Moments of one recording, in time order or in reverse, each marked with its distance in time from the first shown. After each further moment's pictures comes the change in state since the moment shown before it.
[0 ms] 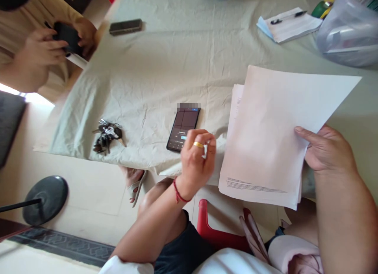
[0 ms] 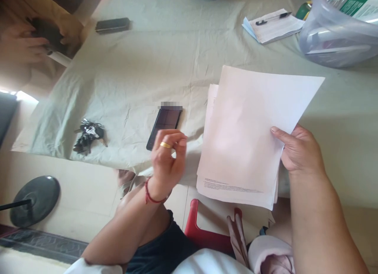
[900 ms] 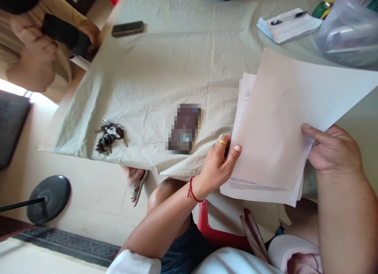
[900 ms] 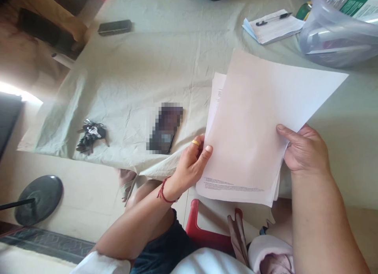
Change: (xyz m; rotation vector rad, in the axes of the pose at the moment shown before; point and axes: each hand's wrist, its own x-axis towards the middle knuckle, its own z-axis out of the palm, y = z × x) left_hand -0.003 0.026 0.029 -0.479 -0.421 -0.506; right_hand 0.002 -0.005 -0.003 0.062 0.046 -0.062
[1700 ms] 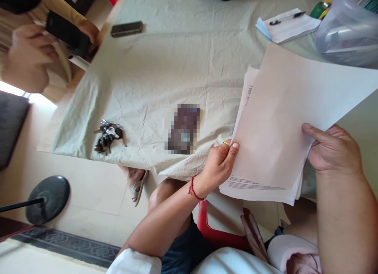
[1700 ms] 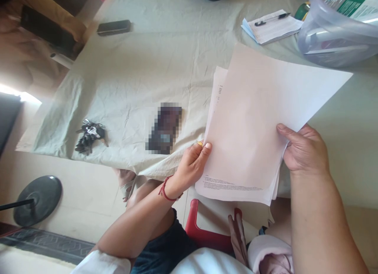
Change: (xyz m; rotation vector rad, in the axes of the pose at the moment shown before) left_hand 0.003 -0.001 0.009 -0.123 -0.071 -0.114; right_hand 0.001 0.001 -0.001 0.040 0.043 -0.027
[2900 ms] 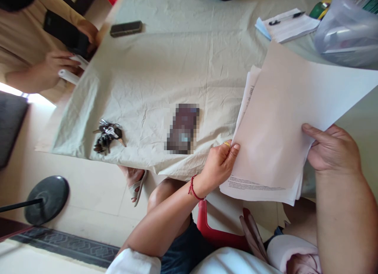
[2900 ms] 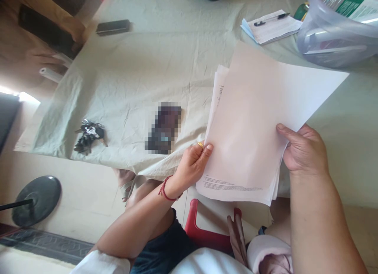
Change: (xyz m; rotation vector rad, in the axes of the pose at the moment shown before) left_hand 0.002 -0.002 0.000 0.068 -0.004 0.029; right_hand -0.003 -0.002 0.002 0.013 0.012 -0.007
